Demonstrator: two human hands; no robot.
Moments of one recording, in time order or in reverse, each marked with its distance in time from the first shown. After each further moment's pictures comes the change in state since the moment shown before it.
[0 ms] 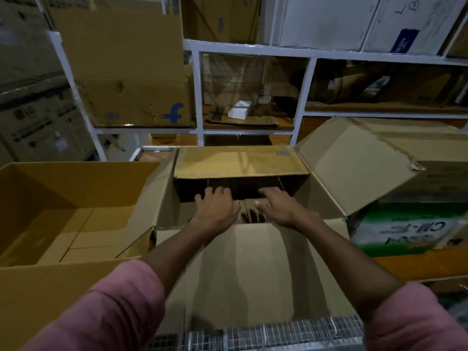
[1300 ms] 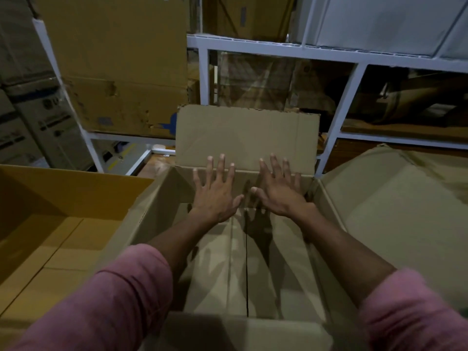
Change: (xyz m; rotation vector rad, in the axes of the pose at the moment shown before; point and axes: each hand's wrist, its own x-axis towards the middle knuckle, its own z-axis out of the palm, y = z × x) left_hand 0.188 -0.022 0.006 0.146 0.142 -0.041; right_hand 0.194 0.033 -0.048 -0.152 0.139 -0.127
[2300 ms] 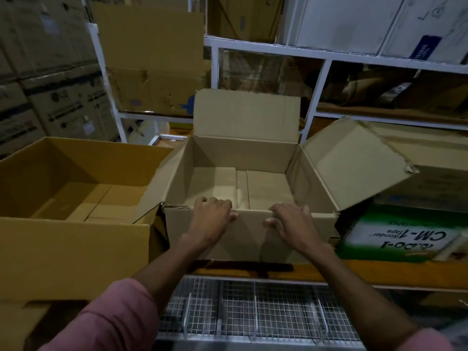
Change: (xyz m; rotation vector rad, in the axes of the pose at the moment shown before) left_hand -0.268 0.014 -0.017 -0.033 0.043 0.148; right_hand -0.295 -0.053 0.028 -0.001 0.144 -0.059
